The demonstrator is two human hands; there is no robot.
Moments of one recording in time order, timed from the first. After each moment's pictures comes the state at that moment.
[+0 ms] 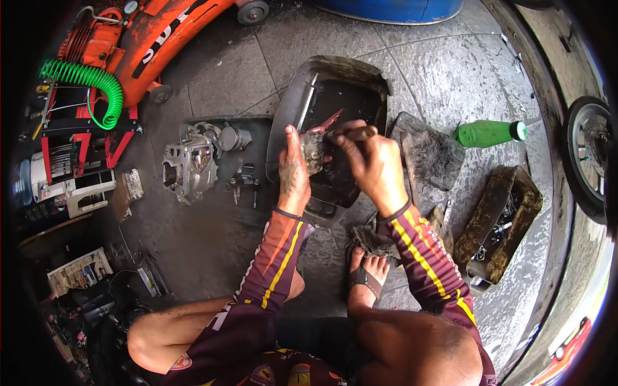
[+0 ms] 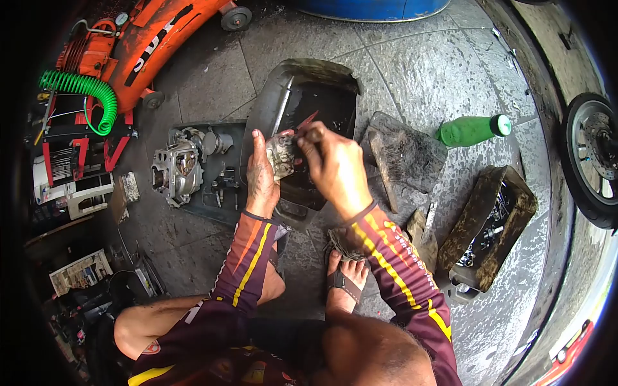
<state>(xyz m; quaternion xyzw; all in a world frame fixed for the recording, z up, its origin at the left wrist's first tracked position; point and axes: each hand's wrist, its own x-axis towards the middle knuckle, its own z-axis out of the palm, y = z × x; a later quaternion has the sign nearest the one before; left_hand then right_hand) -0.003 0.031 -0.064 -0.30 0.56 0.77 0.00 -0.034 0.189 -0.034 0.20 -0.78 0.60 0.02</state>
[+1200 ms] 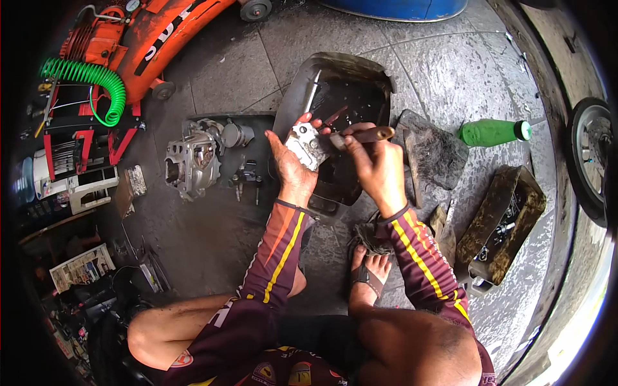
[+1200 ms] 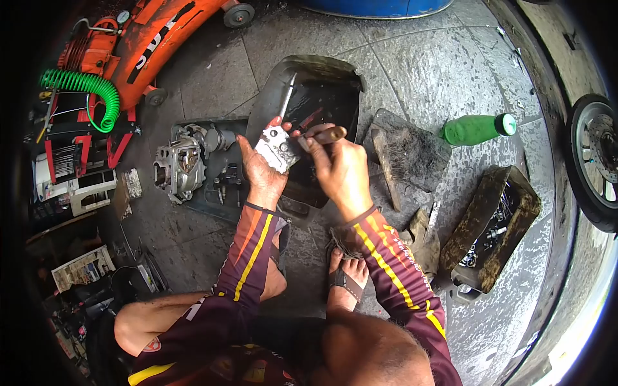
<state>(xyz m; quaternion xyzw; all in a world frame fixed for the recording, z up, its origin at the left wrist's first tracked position) -0.009 0.022 -0.082 -0.26 0.30 0.92 -0.03 -0.025 0.187 -0.044 0.05 -0.77 0.64 -0.06</state>
